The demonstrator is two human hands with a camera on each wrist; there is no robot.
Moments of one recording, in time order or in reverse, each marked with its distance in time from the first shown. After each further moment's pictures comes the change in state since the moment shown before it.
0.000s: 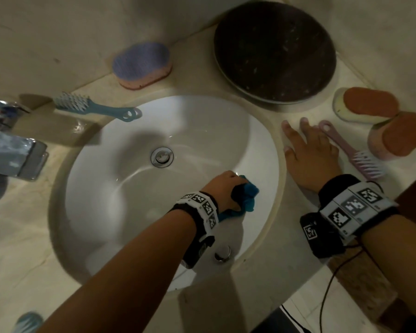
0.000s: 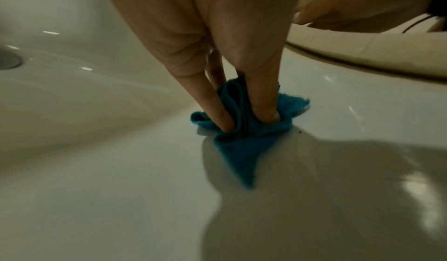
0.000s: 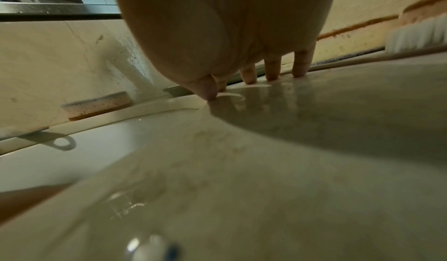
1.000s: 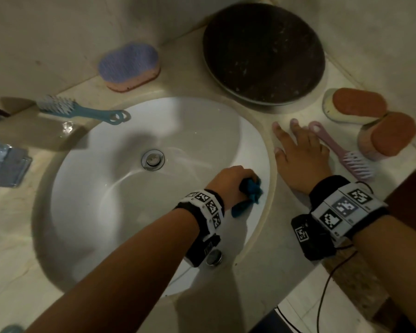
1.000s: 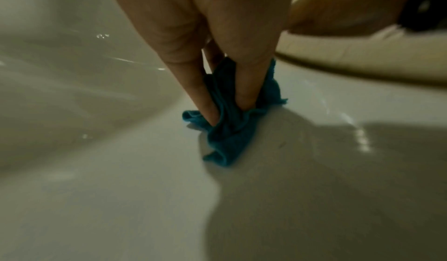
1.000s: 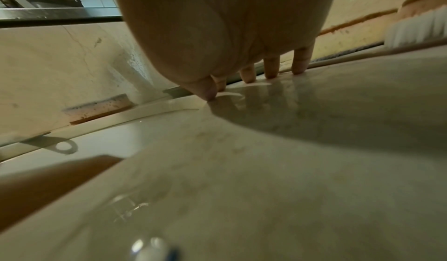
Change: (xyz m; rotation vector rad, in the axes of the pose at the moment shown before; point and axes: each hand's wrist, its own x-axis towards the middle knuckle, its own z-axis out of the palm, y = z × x) left_hand 0.018 0.026 -0.001 -0.054 0.154 0.093; right_hand 0.002 0.002 0.001 -0.025 -0.002 -0.017
